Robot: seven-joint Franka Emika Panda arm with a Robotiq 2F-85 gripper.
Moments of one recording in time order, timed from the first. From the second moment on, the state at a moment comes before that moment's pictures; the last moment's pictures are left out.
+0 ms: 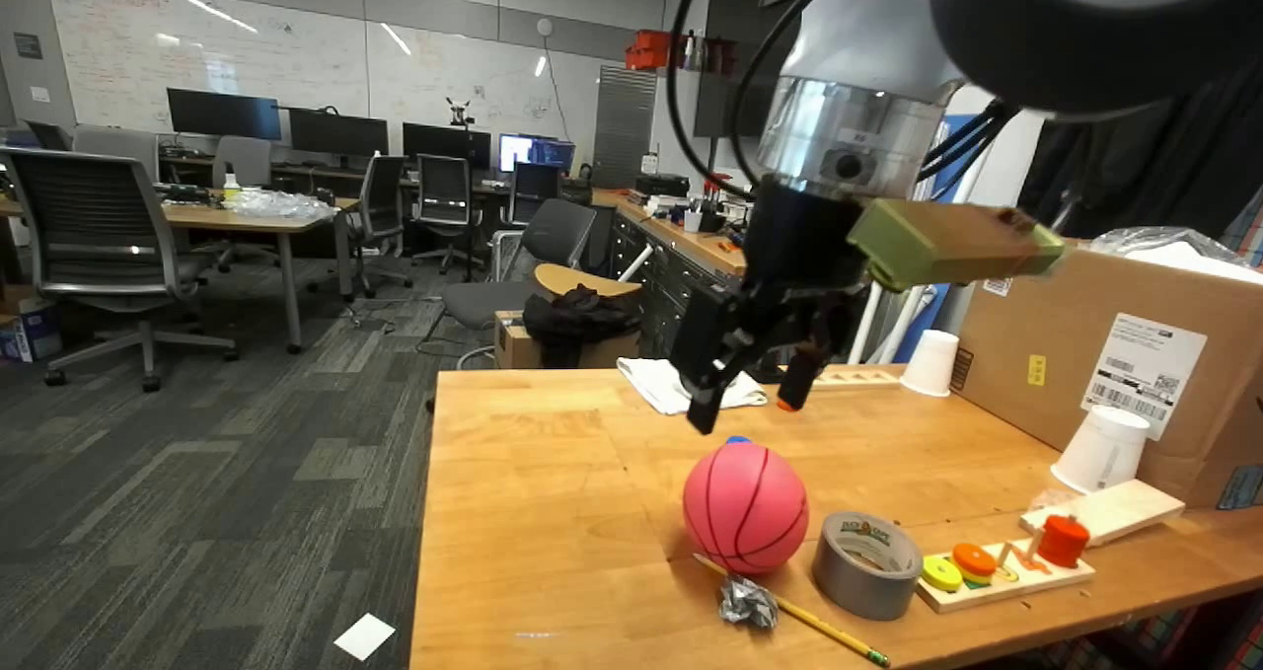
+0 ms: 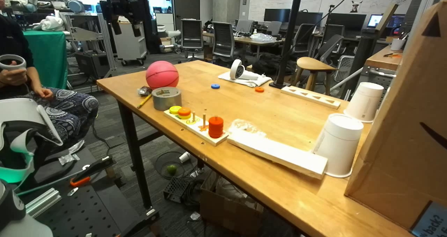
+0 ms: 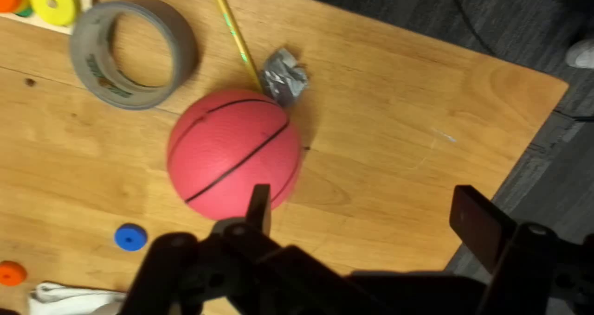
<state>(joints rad) 0.26 -0.23 0.42 -2.26 0.02 2.19 0.34</state>
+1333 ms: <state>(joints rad) 0.24 -0.06 0.25 -2.07 -0.13 1.99 0.00</state>
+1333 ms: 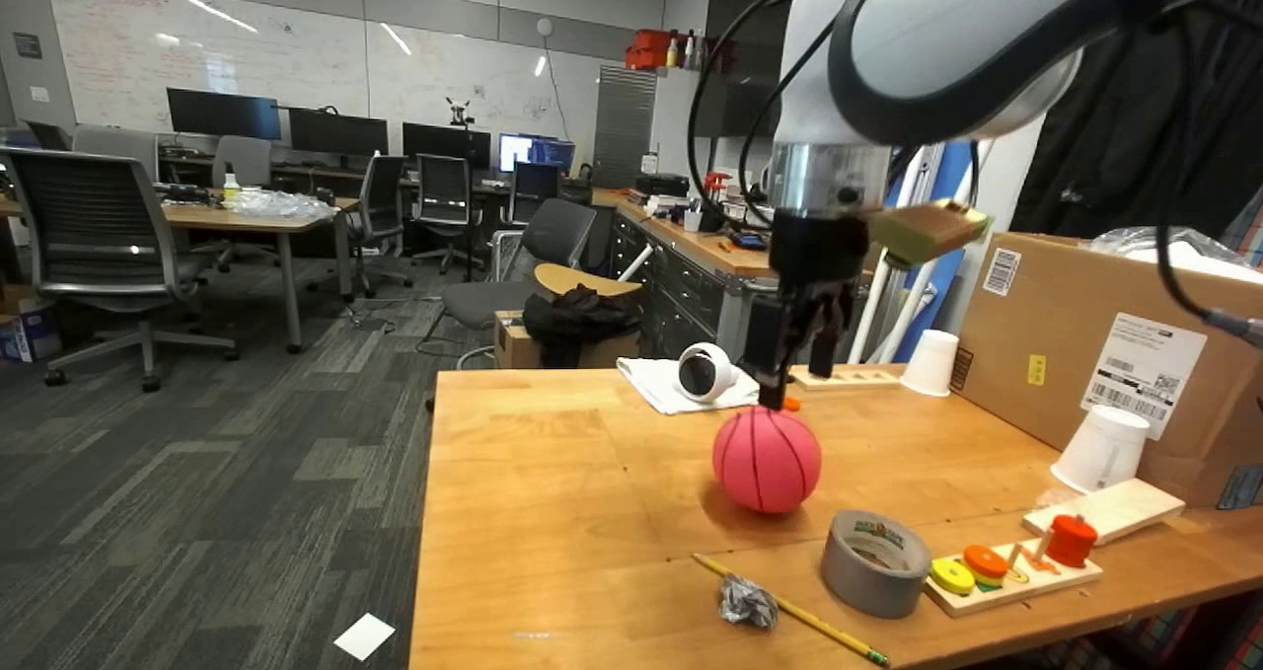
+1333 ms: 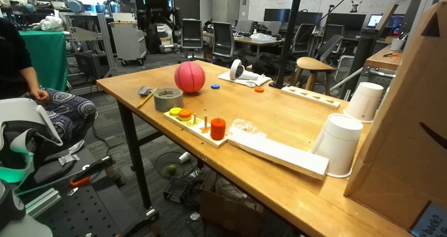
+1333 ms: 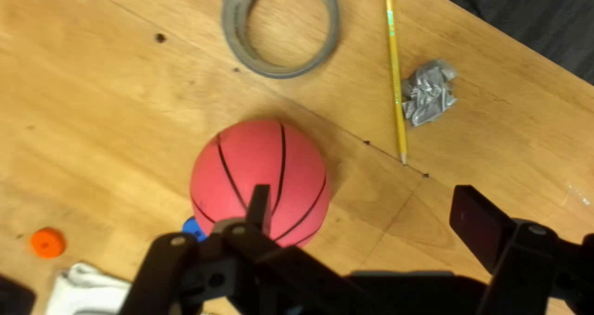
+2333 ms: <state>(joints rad) 0.40 -0.05 0.38 -2.17 0.01 2.55 -0.06</state>
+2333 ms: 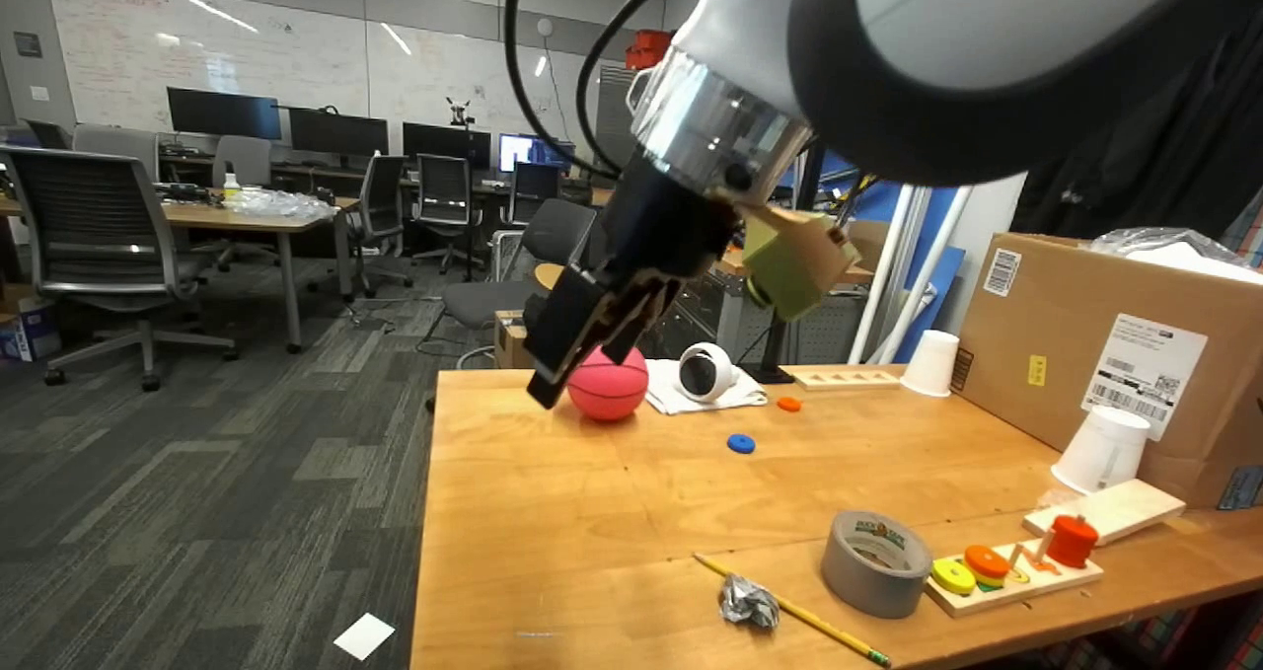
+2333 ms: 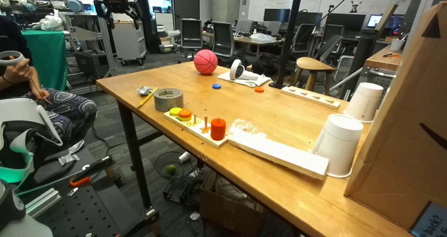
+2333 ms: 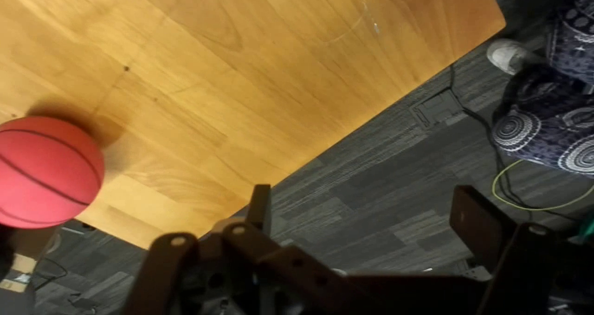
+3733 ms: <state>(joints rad) 0.33 0.18 0.41 -2.08 0.13 2.74 -0.58</state>
